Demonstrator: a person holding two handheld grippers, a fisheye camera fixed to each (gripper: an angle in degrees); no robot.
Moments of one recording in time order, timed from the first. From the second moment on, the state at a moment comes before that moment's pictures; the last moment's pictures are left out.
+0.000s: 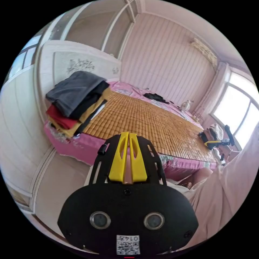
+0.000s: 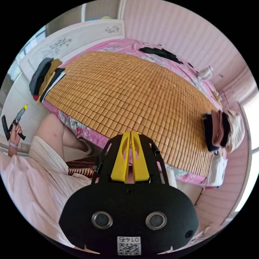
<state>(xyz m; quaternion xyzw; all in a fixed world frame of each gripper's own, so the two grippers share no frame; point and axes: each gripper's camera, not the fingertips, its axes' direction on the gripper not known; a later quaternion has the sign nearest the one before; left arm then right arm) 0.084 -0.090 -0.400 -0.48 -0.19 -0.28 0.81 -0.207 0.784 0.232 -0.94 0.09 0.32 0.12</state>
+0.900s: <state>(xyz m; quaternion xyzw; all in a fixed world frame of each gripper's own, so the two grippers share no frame) 0.632 -0.079 0.258 -0.46 0.46 0.03 0.75 0.105 0.368 -0.068 -0.81 0.54 0.22 0.08</state>
